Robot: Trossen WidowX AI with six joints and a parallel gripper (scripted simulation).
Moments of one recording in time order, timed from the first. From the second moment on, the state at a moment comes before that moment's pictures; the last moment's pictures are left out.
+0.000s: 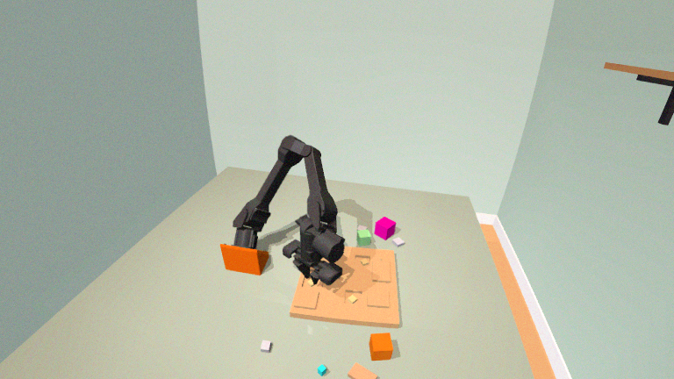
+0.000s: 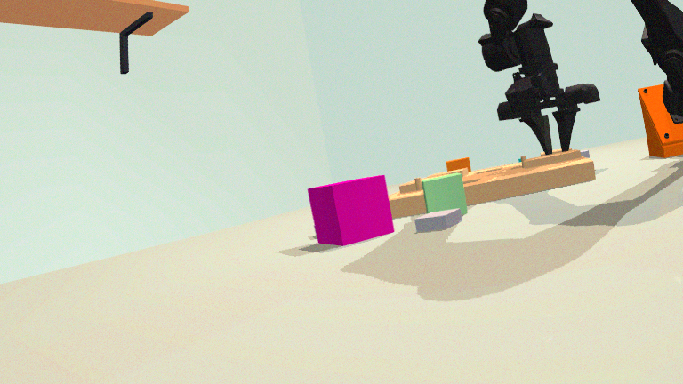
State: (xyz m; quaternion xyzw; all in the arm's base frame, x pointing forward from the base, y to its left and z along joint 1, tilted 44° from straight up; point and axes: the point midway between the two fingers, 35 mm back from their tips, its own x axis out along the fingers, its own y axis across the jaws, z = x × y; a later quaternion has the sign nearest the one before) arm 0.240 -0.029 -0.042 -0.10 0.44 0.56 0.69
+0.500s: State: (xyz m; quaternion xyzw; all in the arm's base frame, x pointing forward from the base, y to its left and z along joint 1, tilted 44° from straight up) arm 0.240 -0.023 -0.048 -0.10 0.44 0.56 0.69
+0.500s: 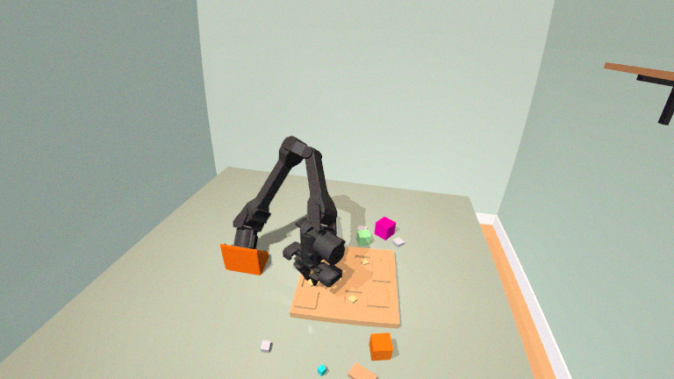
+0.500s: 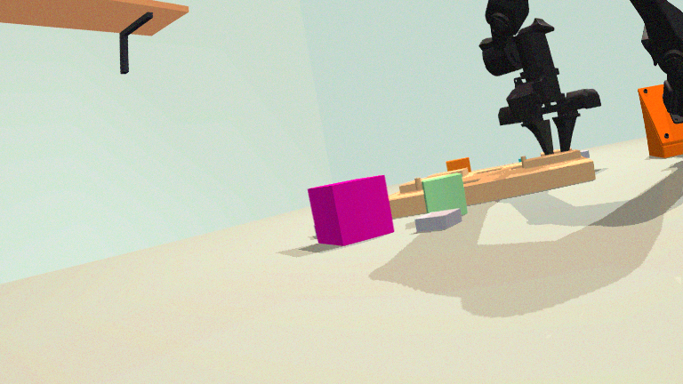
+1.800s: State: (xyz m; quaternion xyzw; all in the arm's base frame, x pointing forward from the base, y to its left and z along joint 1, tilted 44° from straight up) arm 0.240 -0.047 -0.024 -0.09 0.44 0.56 0.69
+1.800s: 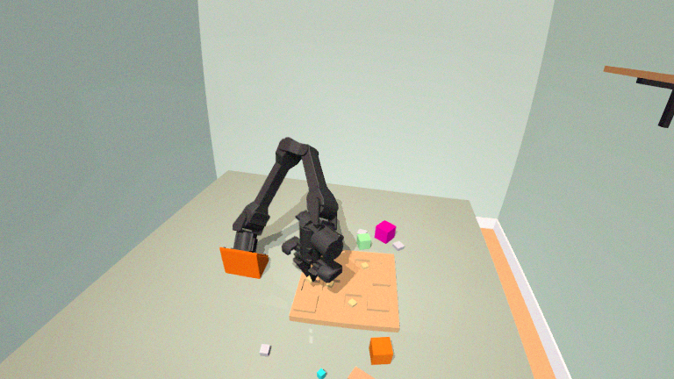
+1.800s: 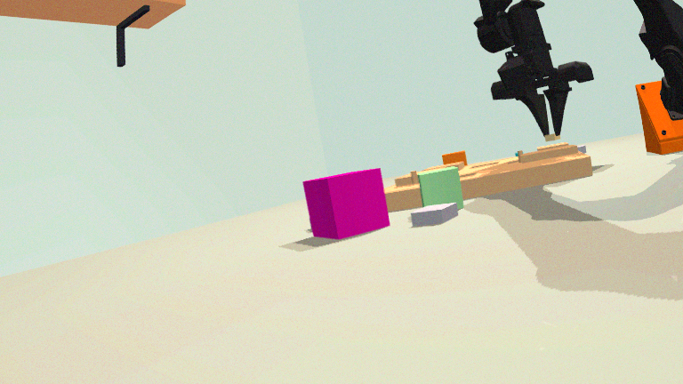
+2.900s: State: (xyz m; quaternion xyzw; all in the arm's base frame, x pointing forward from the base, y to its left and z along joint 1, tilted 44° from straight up) arm 0.245 -0.084 0.022 -0.09 0.45 0.56 0.69
